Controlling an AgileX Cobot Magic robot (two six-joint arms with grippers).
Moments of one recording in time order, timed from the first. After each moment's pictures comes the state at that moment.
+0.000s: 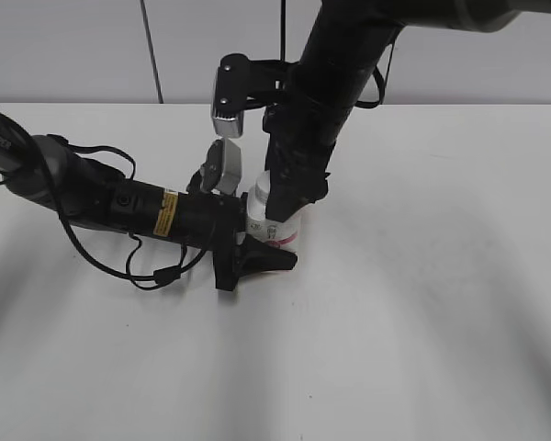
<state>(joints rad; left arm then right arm) -0.31 2.40 -1.31 1.58 -1.03 -0.69 0.58 2.10 -1.72 0.31 1.04 -1.20</state>
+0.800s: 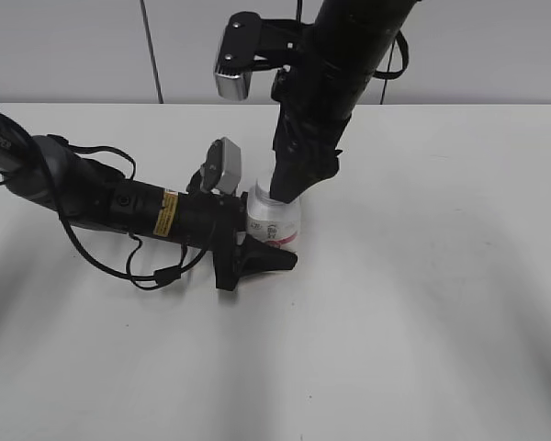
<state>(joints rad) -0.31 2.40 -1.31 1.57 -1.04 -0.70 0.58 2.01 -1.72 0.31 1.10 -1.11</state>
